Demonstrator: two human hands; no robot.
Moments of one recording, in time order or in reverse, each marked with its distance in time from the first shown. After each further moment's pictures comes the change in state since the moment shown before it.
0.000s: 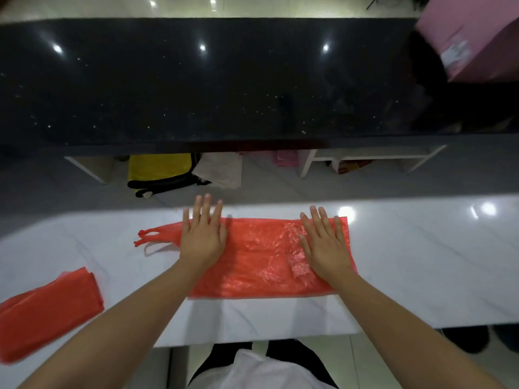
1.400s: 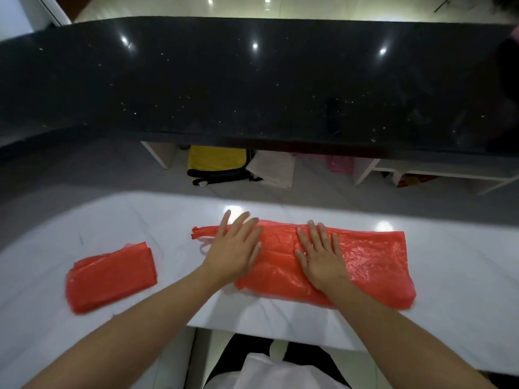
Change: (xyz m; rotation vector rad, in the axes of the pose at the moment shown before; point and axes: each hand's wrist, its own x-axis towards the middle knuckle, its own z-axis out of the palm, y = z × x) left_hand -0.054 -0.038 -0.045 0.118 -0.005 0.303; right_hand 0.022 -0.098 0.045 0.034 -0.209 -0.128
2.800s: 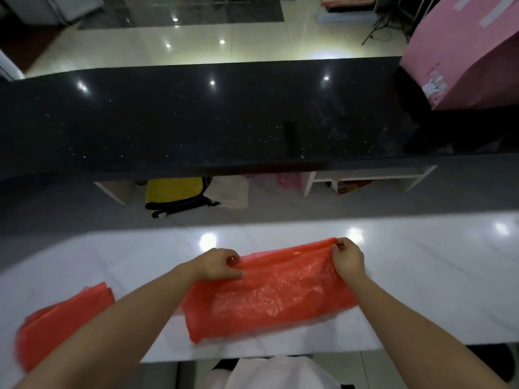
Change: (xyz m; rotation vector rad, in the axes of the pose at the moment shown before) left_hand 0.066 0.007 0.011 -0.534 -0.655 -0.149; right_hand -0.040 0.119 -0.062 0.793 0.355 0.674
